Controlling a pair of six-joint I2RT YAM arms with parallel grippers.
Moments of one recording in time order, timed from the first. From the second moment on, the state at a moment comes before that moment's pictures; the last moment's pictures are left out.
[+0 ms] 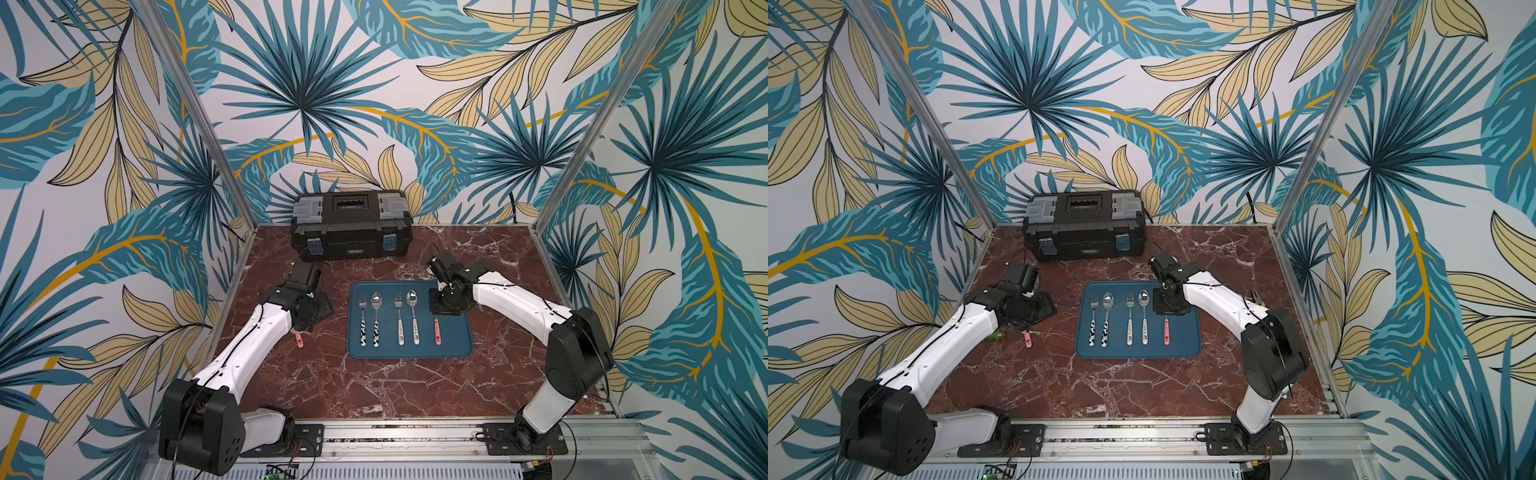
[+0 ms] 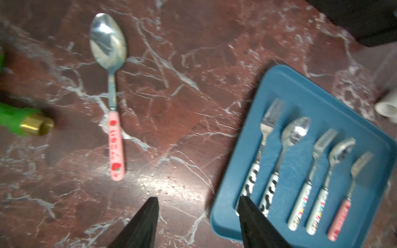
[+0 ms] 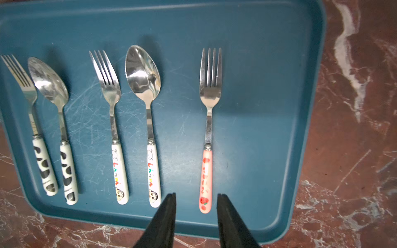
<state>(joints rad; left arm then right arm) -0.17 1.29 0.98 -0.84 -0.03 -0.73 0.53 1.69 1.33 -0.90 0.07 0.56</state>
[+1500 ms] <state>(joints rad) 0.12 1.71 1.01 -0.87 0.05 -0.58 0.53 1.54 1.14 -0.83 0.15 0.57</state>
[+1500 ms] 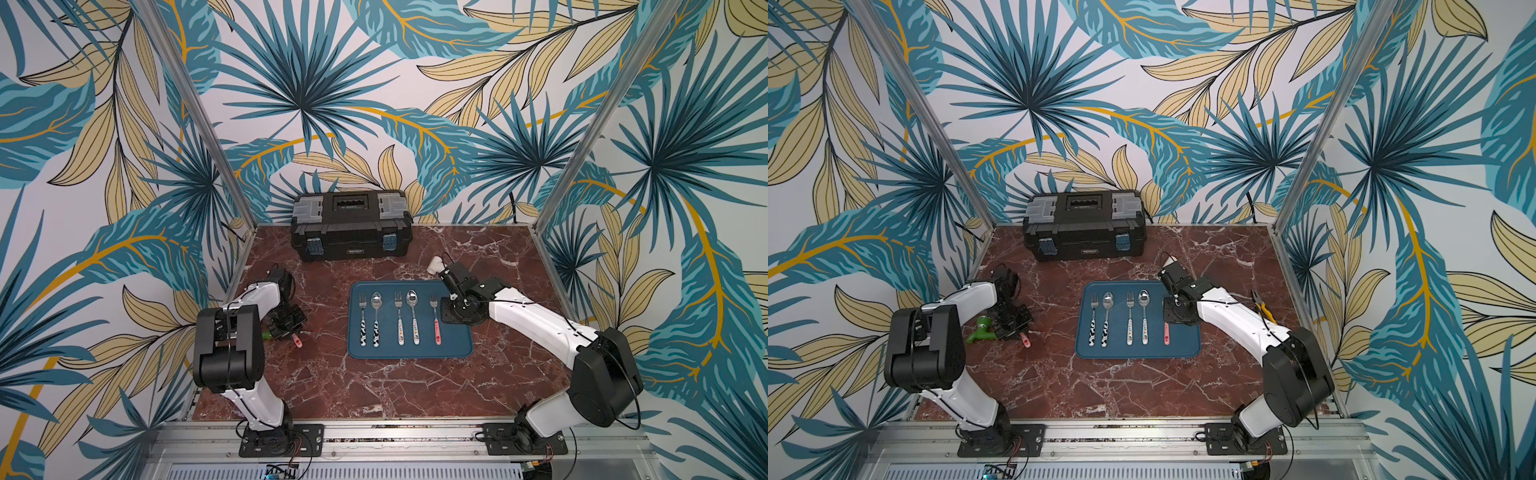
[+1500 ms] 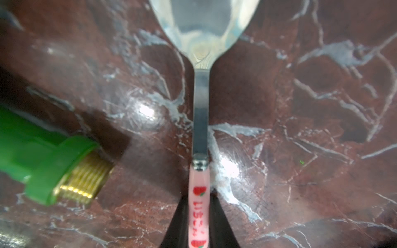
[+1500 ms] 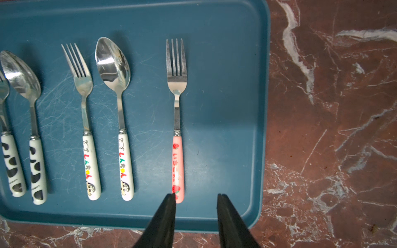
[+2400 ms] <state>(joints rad) -0.86 1.99 1.83 -0.94 0.08 -0.87 0.19 1.30 1.06 -0.90 0.31 0.57</state>
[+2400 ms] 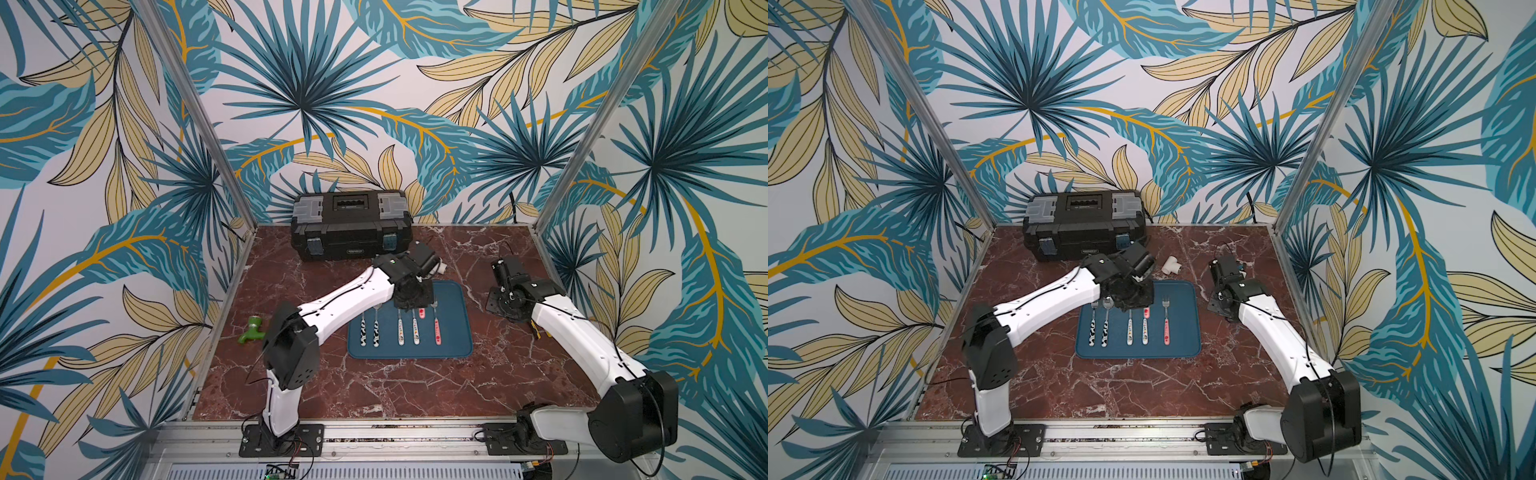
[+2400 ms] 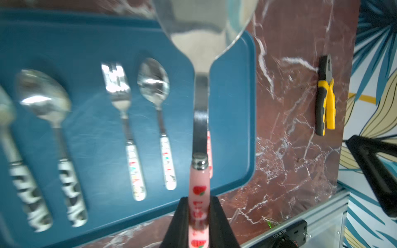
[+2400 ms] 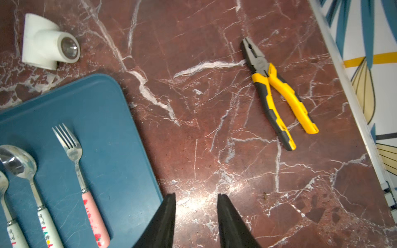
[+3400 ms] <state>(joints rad) -0.96 2.47 2.27 -1.10 0.09 -1.03 0.12 1.26 1.00 -0.85 0.18 0.52</state>
